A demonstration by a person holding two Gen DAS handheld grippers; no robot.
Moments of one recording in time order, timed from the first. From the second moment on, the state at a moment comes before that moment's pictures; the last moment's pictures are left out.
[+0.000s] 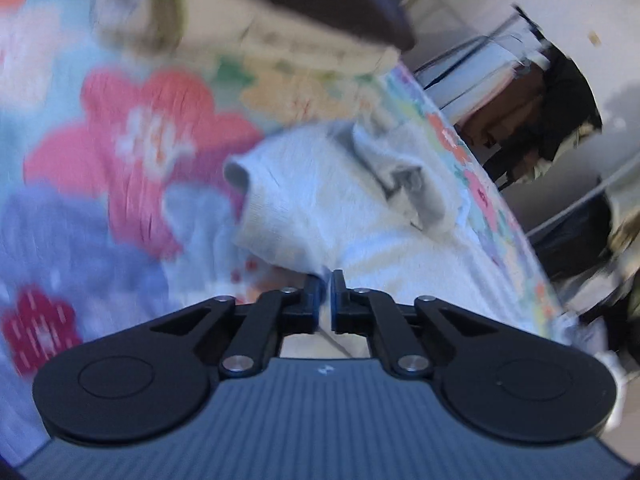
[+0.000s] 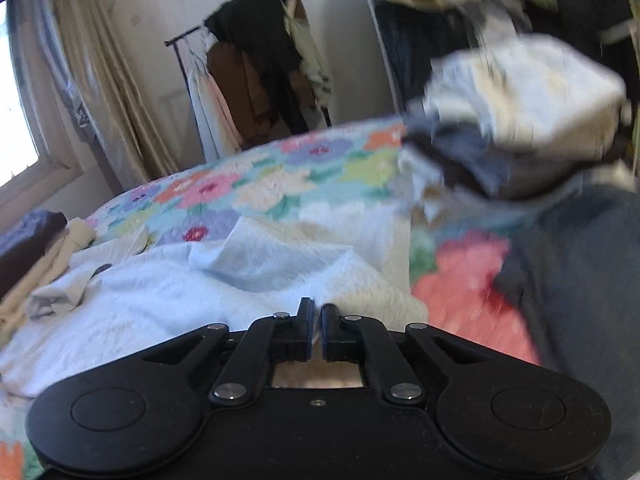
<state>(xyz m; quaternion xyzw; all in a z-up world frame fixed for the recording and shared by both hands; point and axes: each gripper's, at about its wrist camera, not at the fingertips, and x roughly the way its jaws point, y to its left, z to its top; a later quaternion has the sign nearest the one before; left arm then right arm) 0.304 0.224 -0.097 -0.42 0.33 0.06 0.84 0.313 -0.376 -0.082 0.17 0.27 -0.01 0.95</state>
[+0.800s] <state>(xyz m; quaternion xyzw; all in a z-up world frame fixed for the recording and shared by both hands) 0.368 0.175 -0.103 -0.48 0.30 0.04 0.82 0.371 -0.388 -0.072 0.22 0.28 0.03 0.93</state>
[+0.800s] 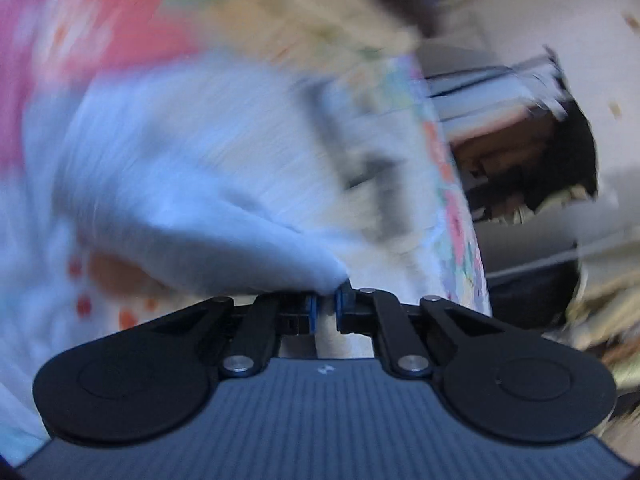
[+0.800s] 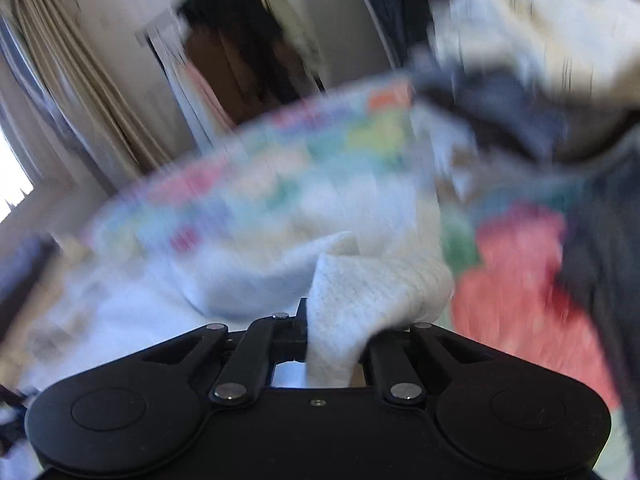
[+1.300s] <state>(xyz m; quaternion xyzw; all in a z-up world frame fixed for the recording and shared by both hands) 0.236 0.186 -0.054 -0.35 0.36 0.02 0.86 0.240 -0.392 -0.037 0.22 0.35 0.05 0.91</state>
